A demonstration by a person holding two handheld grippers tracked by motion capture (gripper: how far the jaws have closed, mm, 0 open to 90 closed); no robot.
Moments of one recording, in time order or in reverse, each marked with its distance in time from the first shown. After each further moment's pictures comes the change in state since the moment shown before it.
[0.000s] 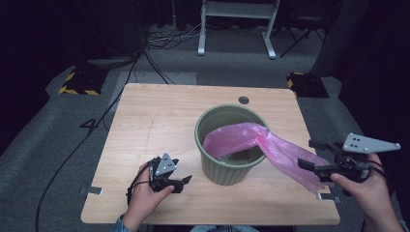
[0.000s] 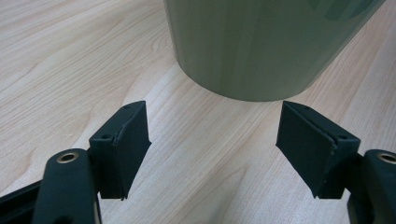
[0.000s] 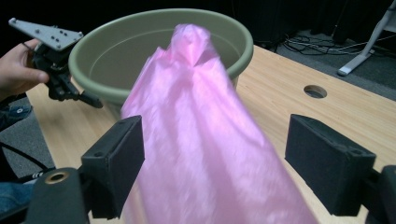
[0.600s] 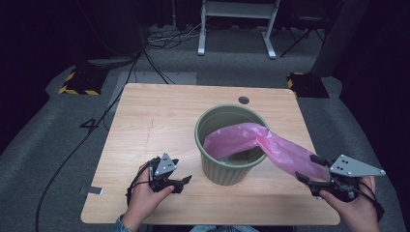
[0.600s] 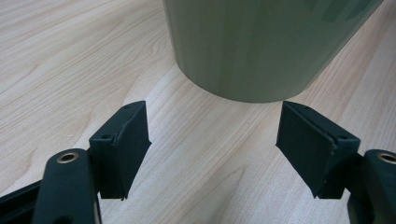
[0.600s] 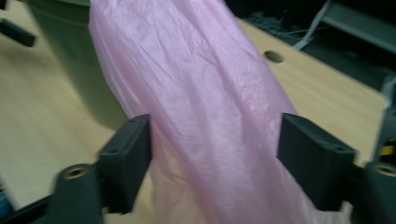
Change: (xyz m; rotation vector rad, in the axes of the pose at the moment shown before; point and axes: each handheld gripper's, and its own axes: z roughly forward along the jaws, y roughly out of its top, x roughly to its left) left arm 0.000 0.000 -0.002 -0.006 -0.003 -0.006; right arm 0.015 -0.042 0.011 0.091 -0.225 -0.109
